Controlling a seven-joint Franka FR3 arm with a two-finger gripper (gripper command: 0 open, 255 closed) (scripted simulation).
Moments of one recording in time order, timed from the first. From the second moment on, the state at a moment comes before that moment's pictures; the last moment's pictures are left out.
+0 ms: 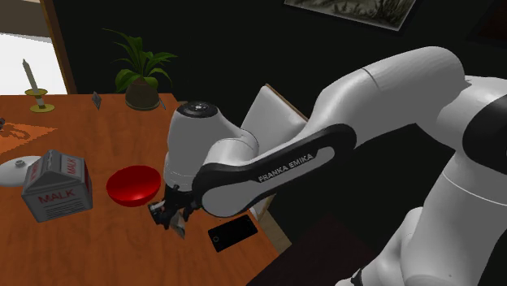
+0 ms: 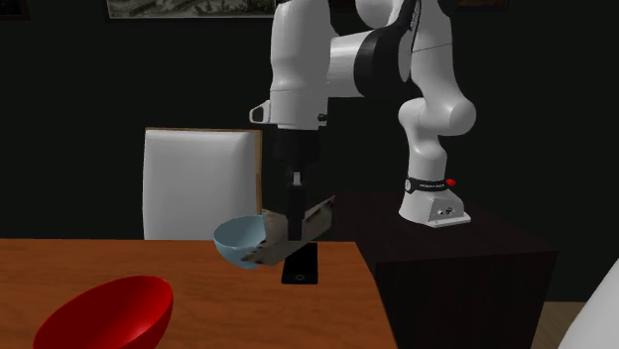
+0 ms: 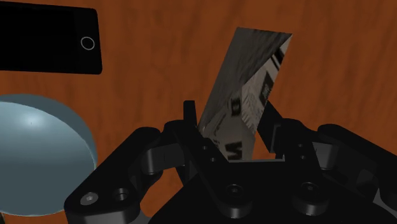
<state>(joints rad) 0.23 0.21 0.48 -2.11 -0.11 2.38 0.82</state>
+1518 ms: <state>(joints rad) -0.06 0.16 0.32 -2.21 0.01 2.44 0.30</state>
